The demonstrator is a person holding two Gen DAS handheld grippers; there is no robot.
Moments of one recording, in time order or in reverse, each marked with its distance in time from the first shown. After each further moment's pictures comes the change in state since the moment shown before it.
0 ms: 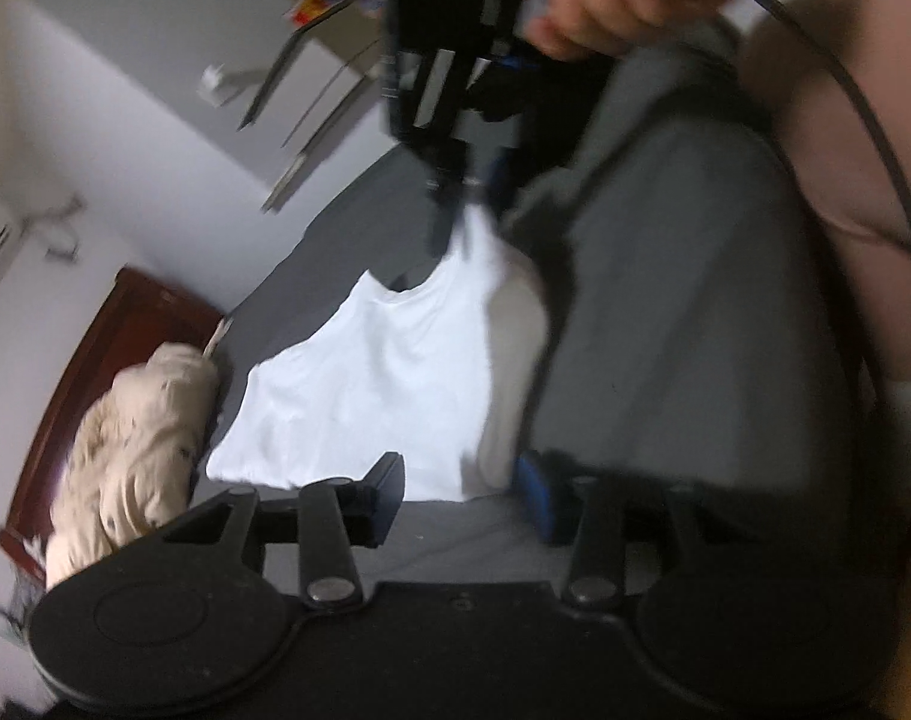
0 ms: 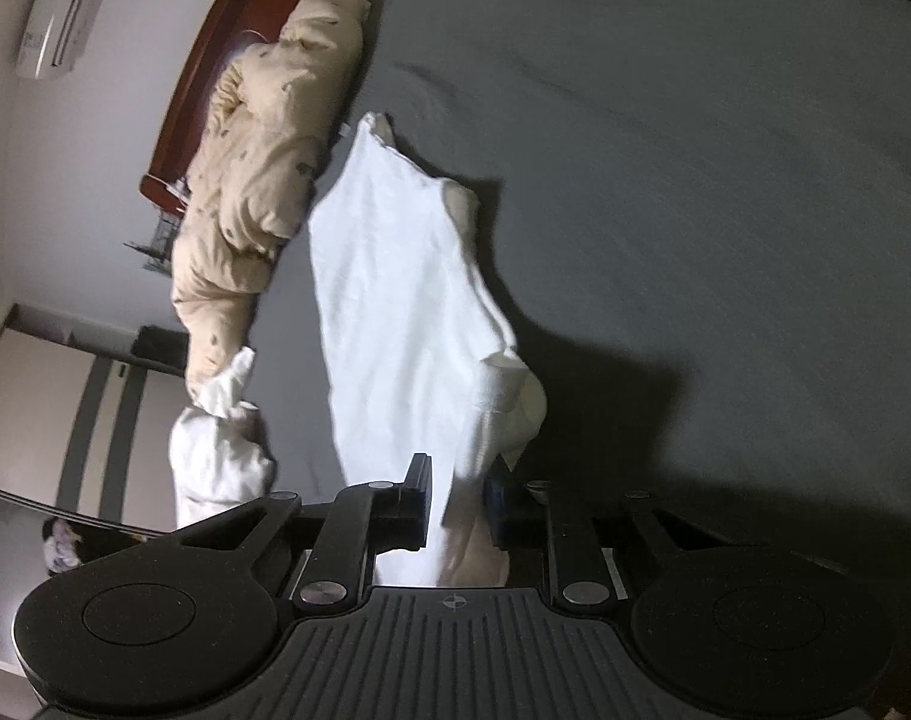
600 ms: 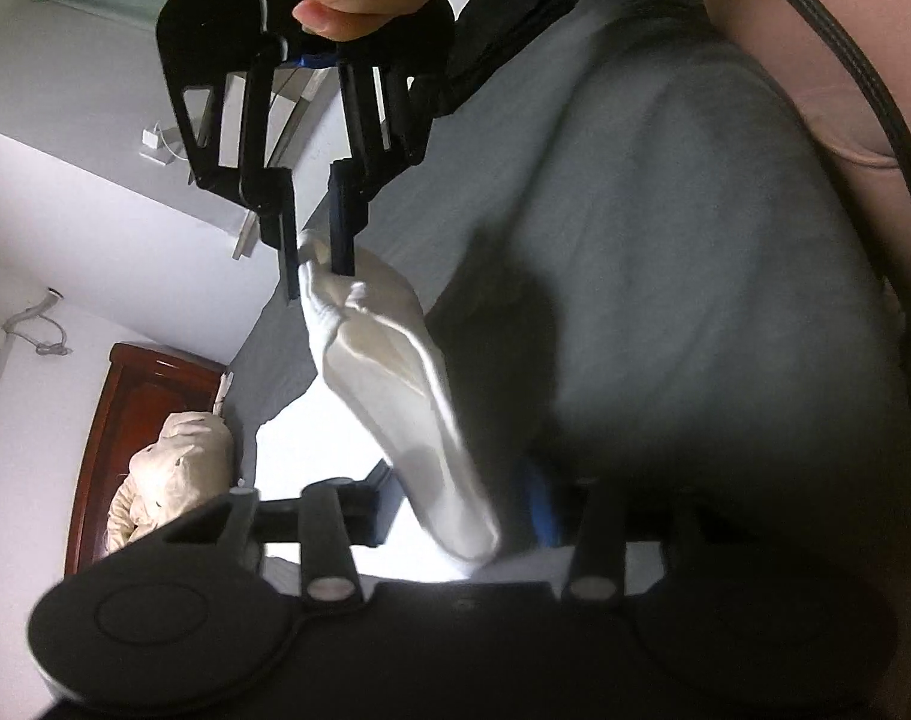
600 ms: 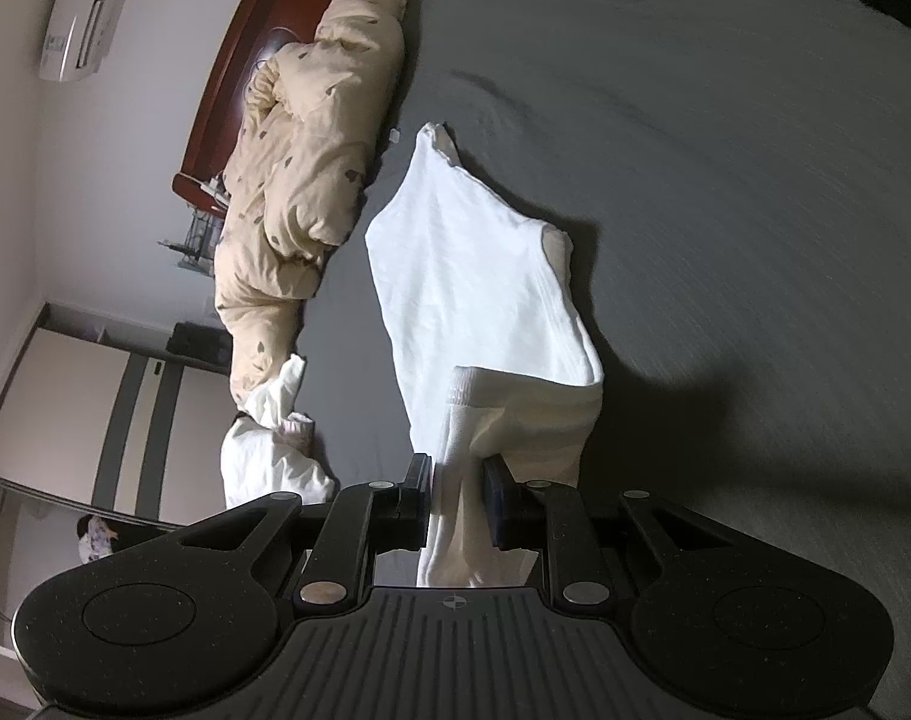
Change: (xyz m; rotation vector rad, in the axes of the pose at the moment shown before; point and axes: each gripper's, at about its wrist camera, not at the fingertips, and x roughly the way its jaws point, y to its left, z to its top) left arm 0.047 -0.010 0.032 0.180 0.029 0.026; right arm 0.005 0.037 0.032 0.003 0.028 0.058
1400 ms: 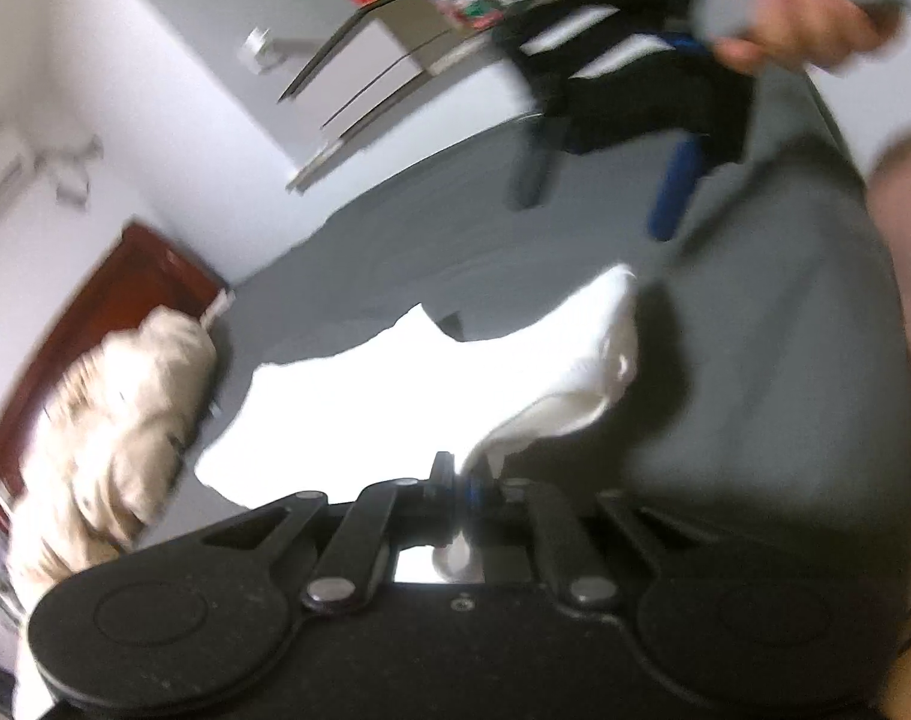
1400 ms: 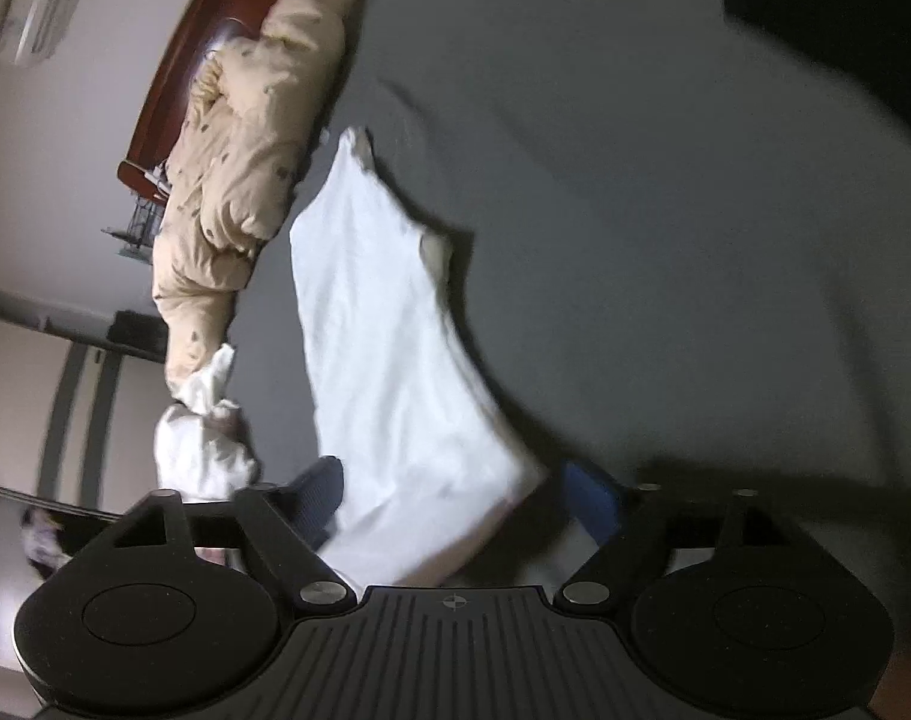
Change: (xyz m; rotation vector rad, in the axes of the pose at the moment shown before) left arm 0.011 0.073 -0.003 -0.413 -0.020 -0.069; right arm -0.048 -0.027 -0.007 -0.094 0.006 -0.156
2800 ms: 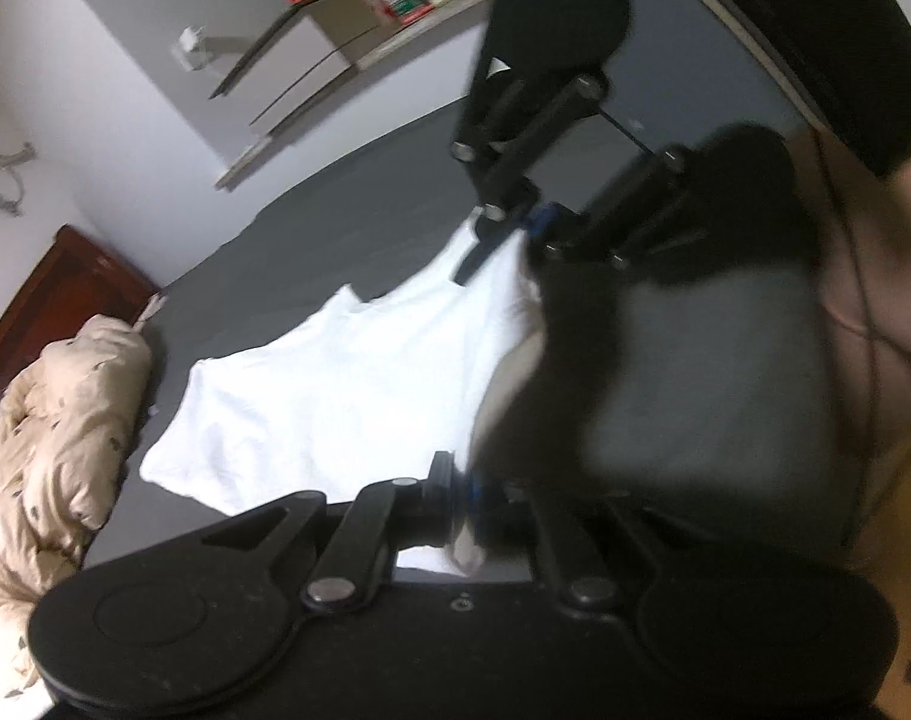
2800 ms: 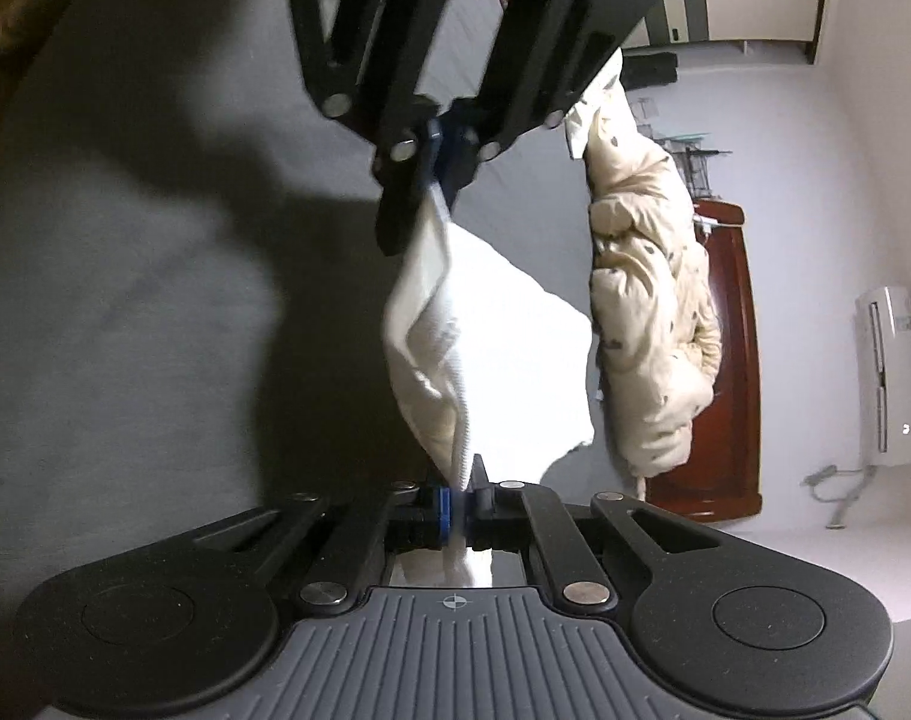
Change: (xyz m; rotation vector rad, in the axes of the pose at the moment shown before) left arm -0.051 -0.015 -0.025 0.106 0.000 -0.149; right arm 0.085 0.026 -0.142 -2.386 -0.163 -0.575
